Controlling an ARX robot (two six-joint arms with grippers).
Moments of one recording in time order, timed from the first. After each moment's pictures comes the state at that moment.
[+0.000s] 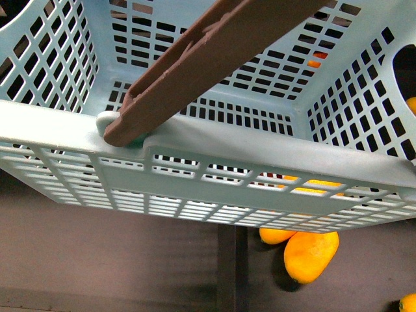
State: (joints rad) left arm -0.69 1.69 1.57 -0.52 0.06 -0.80; right arm -0.85 2.54 1.21 -0.04 -0.31 -1.25
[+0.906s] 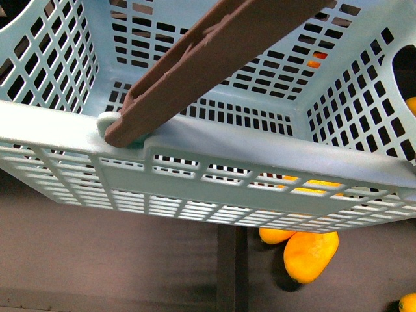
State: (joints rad) left arm -0.69 1.69 1.57 -0.52 0.06 -0.80; right arm -0.94 2.07 0.95 -0.16 -0.75 -1.13
